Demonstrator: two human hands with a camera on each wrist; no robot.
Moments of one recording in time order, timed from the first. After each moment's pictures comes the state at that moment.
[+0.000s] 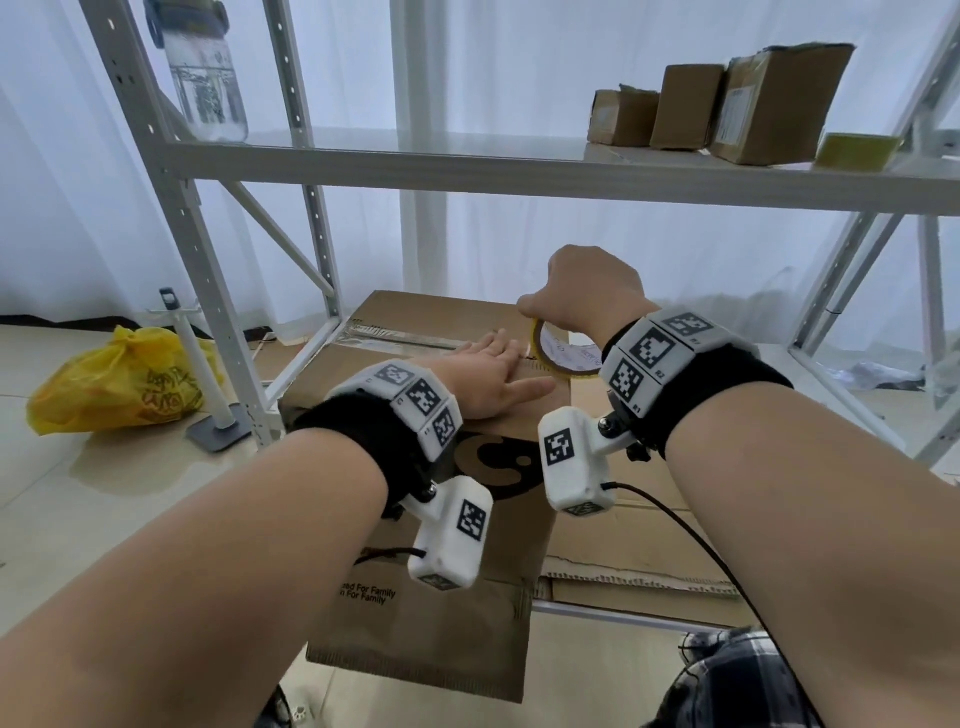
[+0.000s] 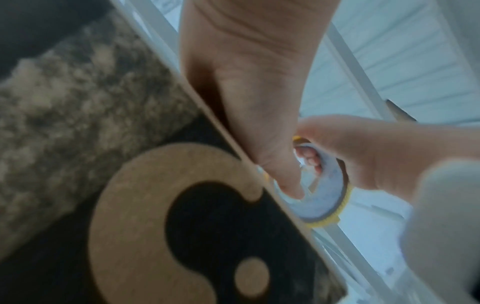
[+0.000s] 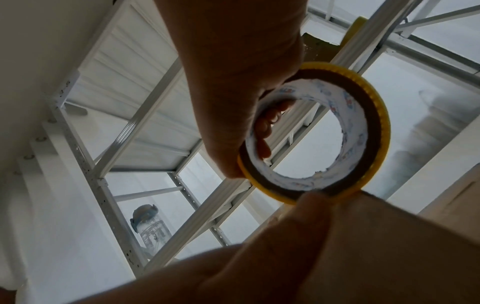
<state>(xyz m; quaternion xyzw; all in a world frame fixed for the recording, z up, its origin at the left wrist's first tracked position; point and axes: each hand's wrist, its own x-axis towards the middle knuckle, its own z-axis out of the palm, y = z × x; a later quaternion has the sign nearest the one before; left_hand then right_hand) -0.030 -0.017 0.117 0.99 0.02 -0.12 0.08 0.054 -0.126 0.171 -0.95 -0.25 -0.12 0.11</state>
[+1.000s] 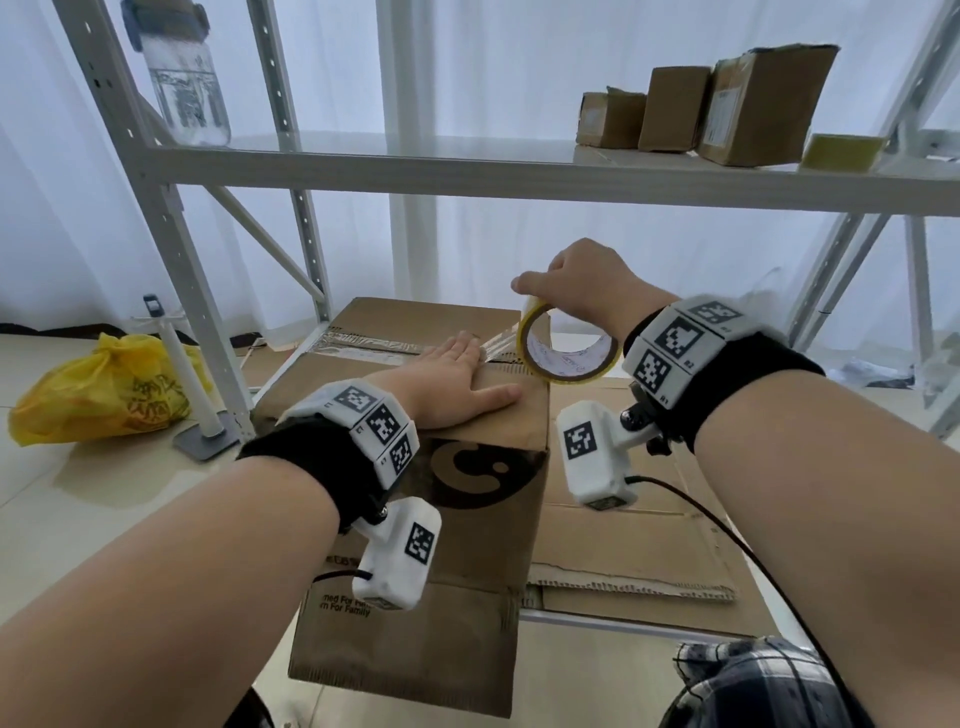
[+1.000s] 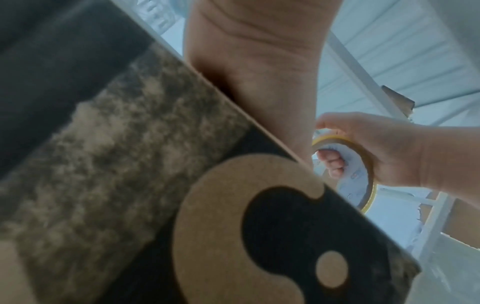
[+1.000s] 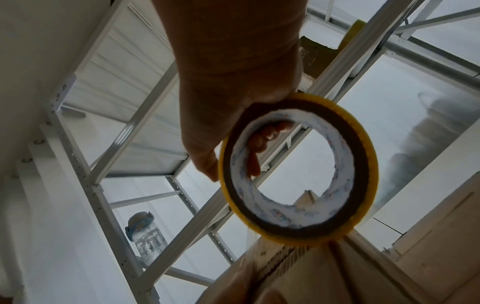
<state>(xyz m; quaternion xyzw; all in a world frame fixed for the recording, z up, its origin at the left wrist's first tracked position) -0.031 -0.003 0.113 0.99 0.07 -0.10 0.10 0.073 -0.139 0.174 -0.93 -0.26 -0.05 0.26</state>
